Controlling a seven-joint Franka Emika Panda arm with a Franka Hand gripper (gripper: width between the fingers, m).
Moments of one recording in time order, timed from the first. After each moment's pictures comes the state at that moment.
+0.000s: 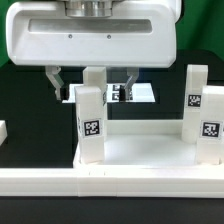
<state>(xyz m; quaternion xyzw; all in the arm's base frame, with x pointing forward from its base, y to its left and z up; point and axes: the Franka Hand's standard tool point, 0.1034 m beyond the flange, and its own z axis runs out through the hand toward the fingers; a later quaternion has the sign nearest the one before) 0.647 -0.052 0.118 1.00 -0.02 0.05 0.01</state>
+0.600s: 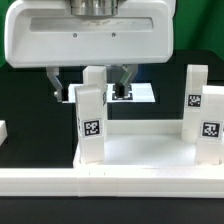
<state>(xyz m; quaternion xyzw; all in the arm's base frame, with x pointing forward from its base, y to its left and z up) 0.646 -0.059 0.119 0.99 0.11 0.04 0.03</state>
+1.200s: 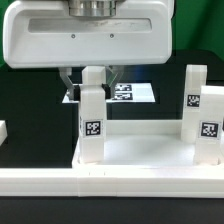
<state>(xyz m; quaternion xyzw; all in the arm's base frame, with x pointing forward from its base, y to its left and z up) 0.646 -0.059 0.118 0.99 0.09 0.04 0.02</state>
